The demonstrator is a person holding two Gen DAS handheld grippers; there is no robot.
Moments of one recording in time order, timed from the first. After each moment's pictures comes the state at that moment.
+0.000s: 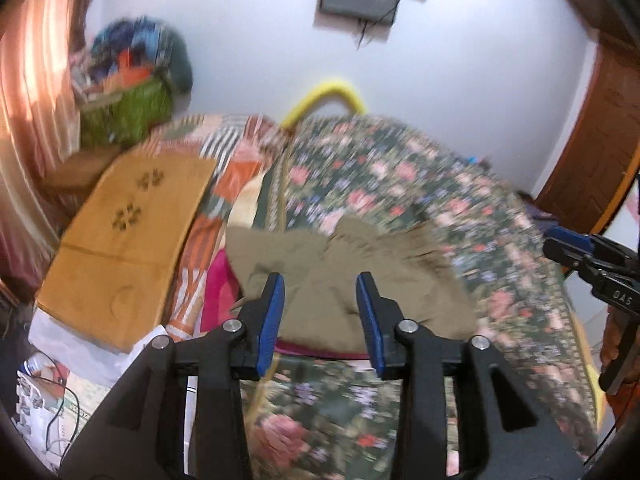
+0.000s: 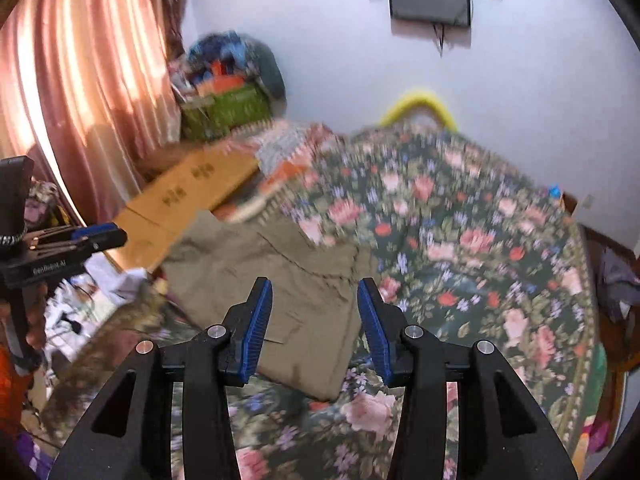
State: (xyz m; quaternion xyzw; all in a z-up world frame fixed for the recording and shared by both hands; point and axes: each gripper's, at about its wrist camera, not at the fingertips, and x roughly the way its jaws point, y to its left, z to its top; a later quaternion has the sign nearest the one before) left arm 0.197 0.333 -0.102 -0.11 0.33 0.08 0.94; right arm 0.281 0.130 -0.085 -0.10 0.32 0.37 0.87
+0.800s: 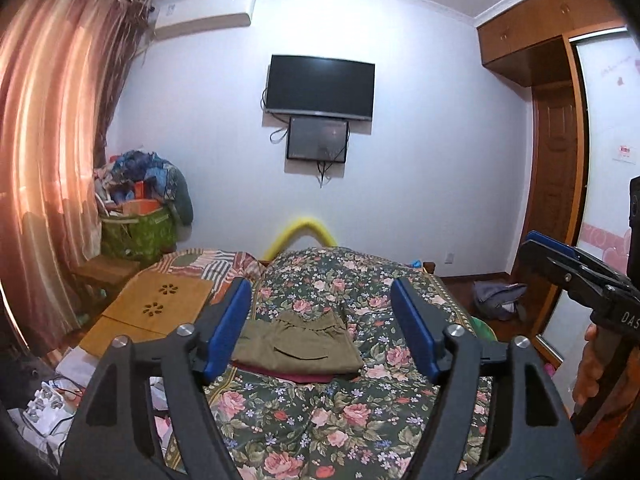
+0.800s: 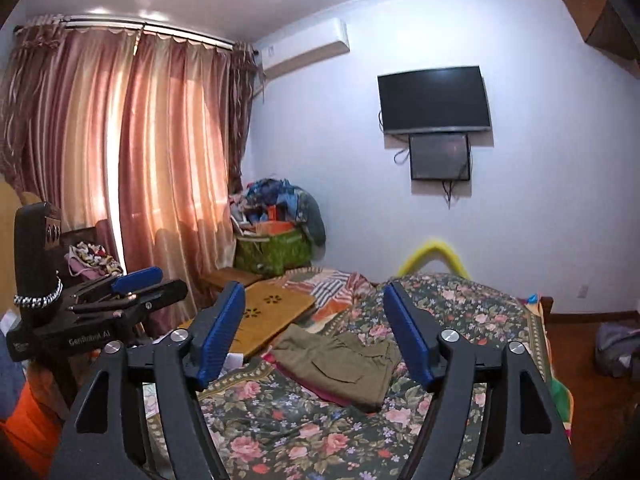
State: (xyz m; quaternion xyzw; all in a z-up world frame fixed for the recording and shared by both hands) left arm -0.036 0.155 0.022 -0.04 0.09 0.10 0.99; right arm 0.053 0.020 0.035 -0.01 0.07 0.42 0.90
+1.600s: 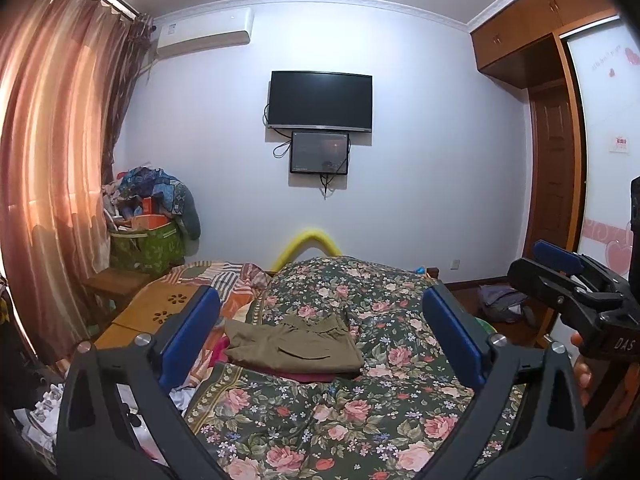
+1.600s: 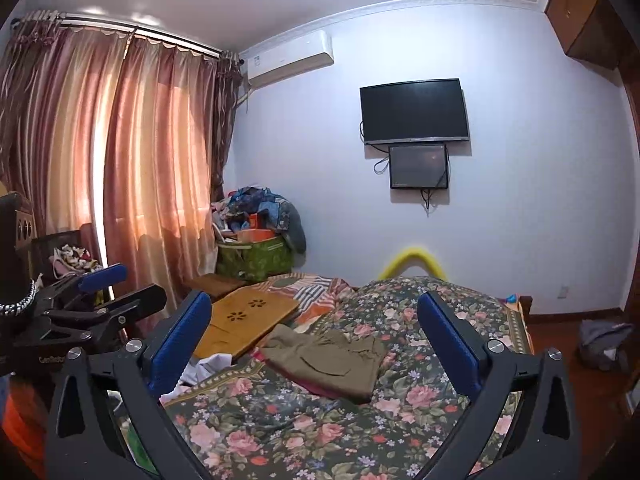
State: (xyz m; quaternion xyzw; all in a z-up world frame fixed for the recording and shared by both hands) left arm -0.060 0.136 0.012 -0.02 0.07 0.11 0.99; right arm 0.022 0.010 0.021 -0.01 0.05 0.38 0.93
